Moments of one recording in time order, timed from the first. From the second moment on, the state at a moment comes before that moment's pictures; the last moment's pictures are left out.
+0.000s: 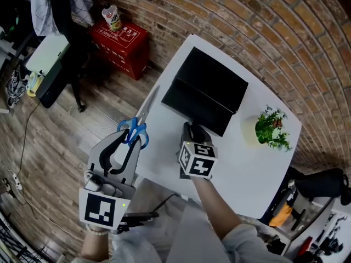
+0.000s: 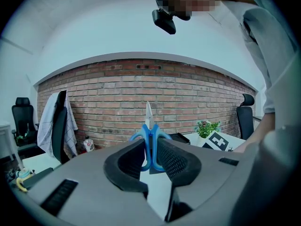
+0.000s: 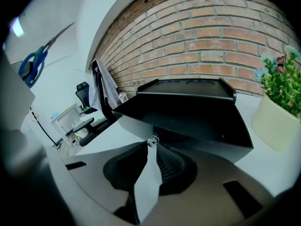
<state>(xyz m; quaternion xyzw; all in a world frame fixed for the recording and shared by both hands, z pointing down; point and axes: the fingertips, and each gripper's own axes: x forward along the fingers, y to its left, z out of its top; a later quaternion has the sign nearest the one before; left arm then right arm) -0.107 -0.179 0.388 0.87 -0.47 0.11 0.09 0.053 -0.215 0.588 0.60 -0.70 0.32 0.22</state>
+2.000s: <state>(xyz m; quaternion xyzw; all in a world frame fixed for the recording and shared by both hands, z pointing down) -0.102 -0.148 0.287 0.88 -0.47 0.06 -0.02 0.103 -0.165 0.340 0.64 -0.76 0.06 0.11</state>
